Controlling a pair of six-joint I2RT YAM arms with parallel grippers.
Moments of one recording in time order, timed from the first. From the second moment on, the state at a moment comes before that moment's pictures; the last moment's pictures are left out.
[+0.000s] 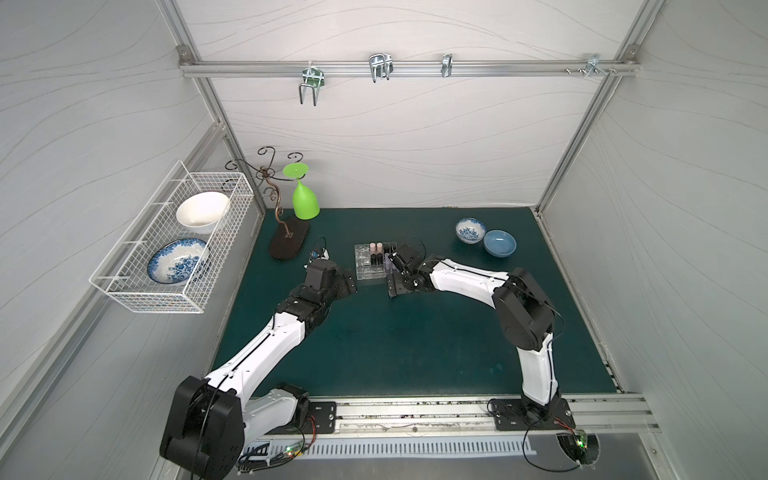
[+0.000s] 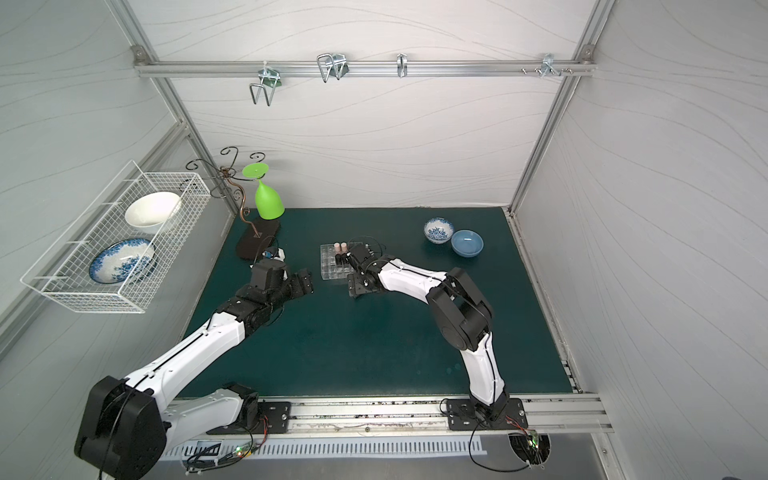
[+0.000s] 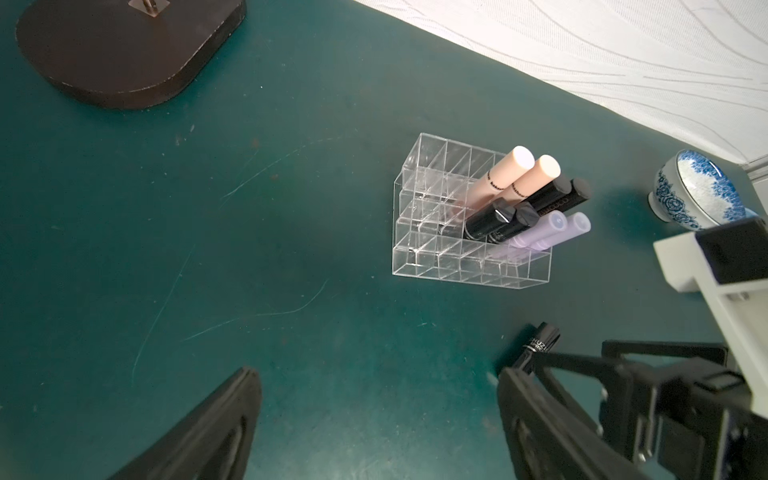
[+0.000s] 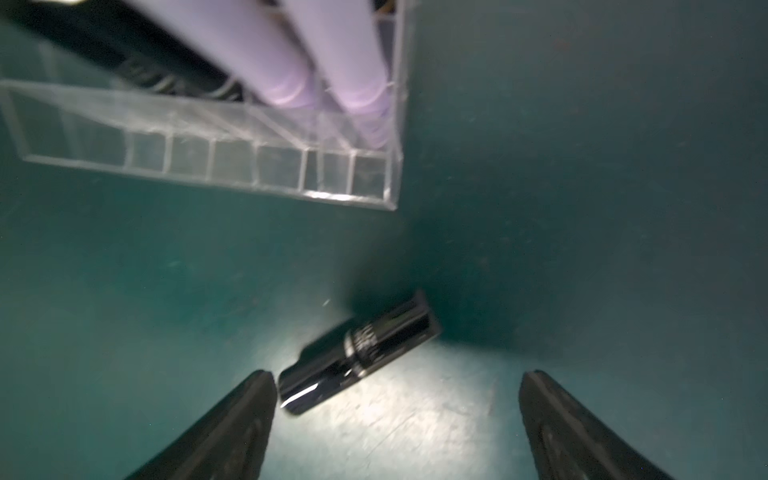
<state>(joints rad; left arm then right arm) -0.32 1.13 0.68 -0.25 -0.17 -0.51 0.85 2.05 1.52 -0.58 0.19 0.53</state>
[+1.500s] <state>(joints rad) -0.29 1.13 0.68 -0.24 -0.04 -0.50 0.91 2.11 1.50 -0.62 0.20 0.58</state>
